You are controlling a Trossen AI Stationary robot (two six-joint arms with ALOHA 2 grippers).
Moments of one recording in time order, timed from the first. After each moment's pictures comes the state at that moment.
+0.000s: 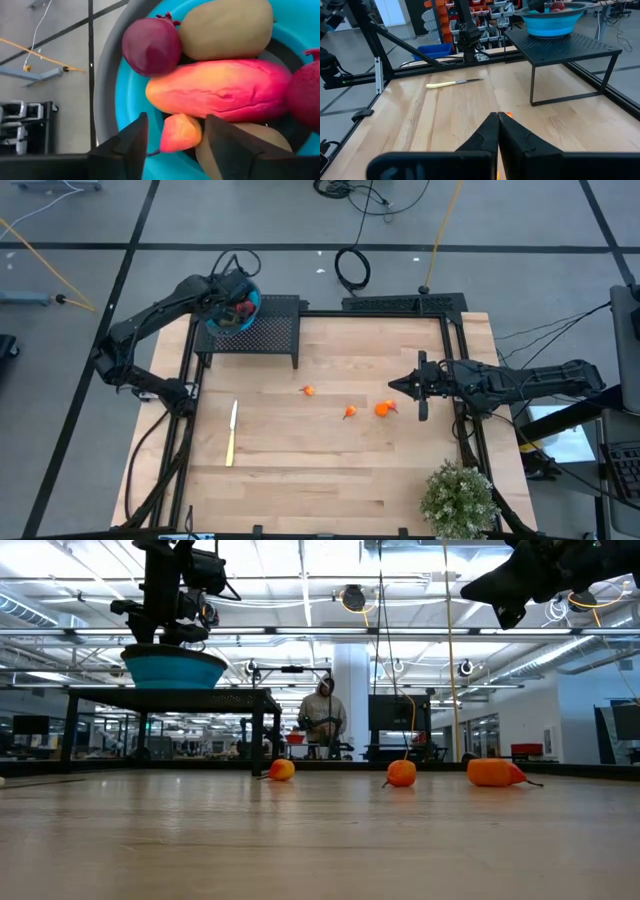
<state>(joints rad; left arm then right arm) 0.75 1.40 1.35 -1.27 -0.59 -0.51 0.07 0.57 0.43 -0.04 0.13 0.17</state>
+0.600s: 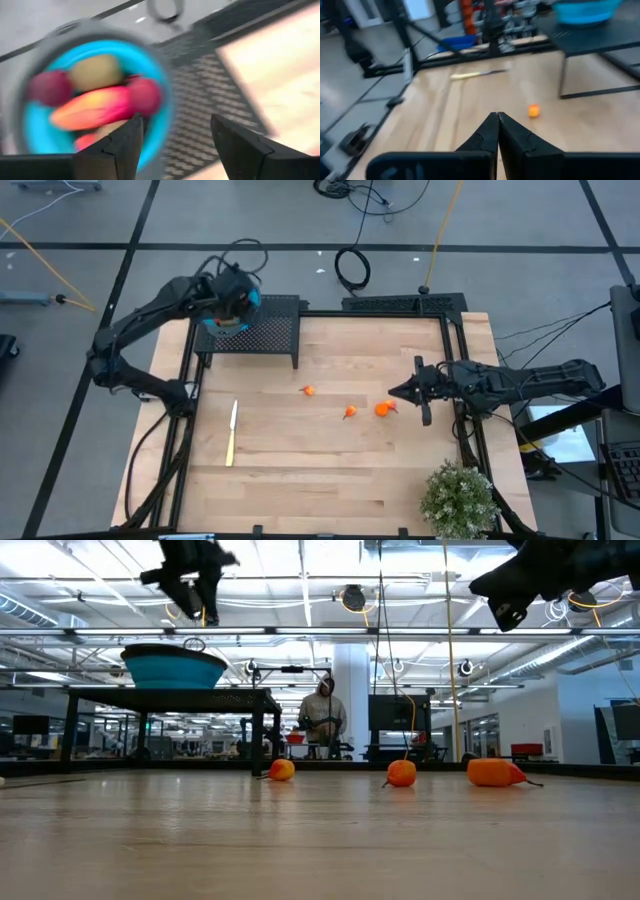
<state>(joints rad) 0.51 1.35 1.57 -1.23 -0.38 -0.50 0.07 0.59 0.43 -0.05 0.00 0.20</state>
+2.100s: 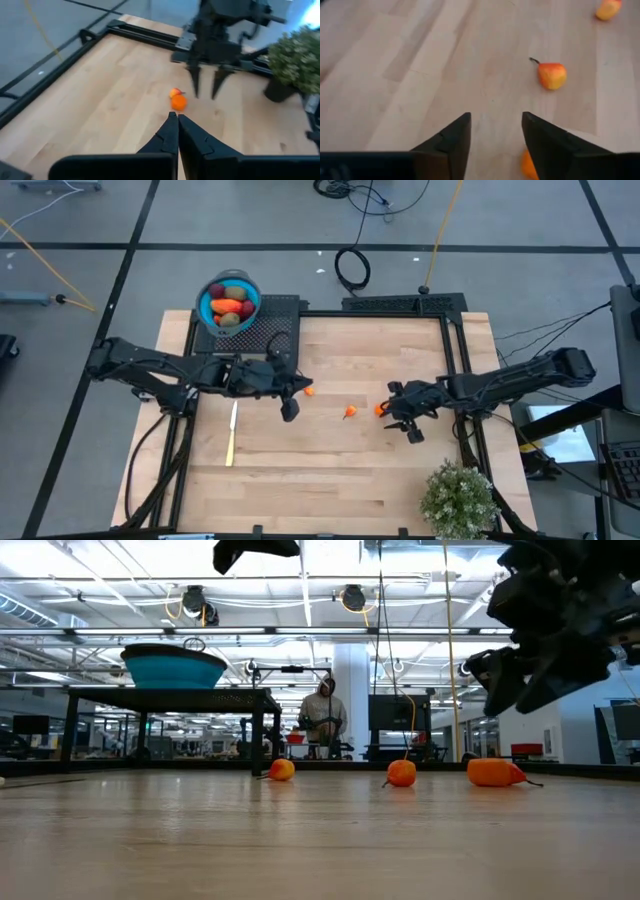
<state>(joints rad) -0.15 1.34 1.18 -0.33 -0.34 -0.32 0.10 1.03 0.43 -0.15 -0.15 -0.13</state>
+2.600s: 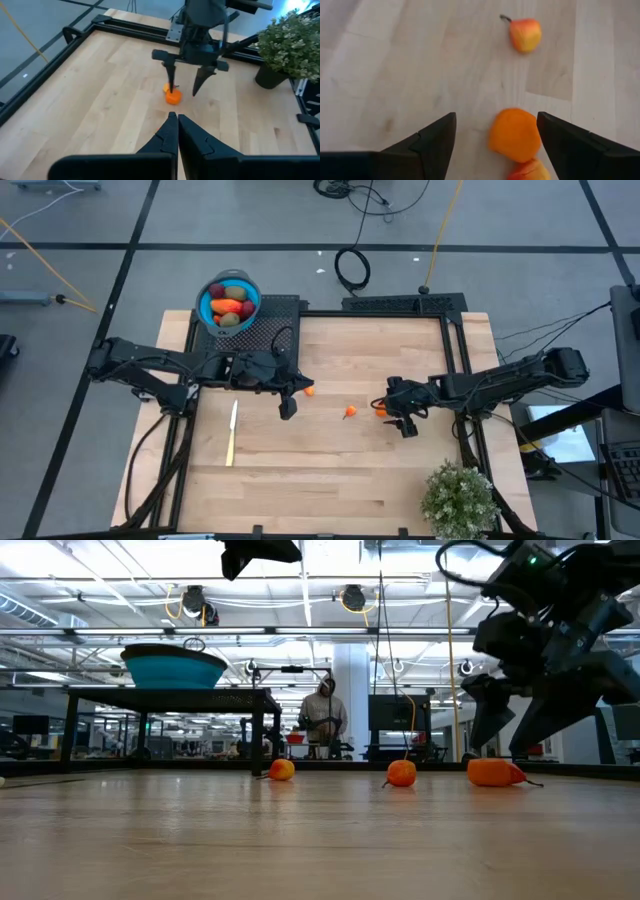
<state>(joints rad) -0.09 1.34 1.18 -0.34 -0.20 -0.24 0.04 1.15 0.43 -0.16 -0.05 -0.18</state>
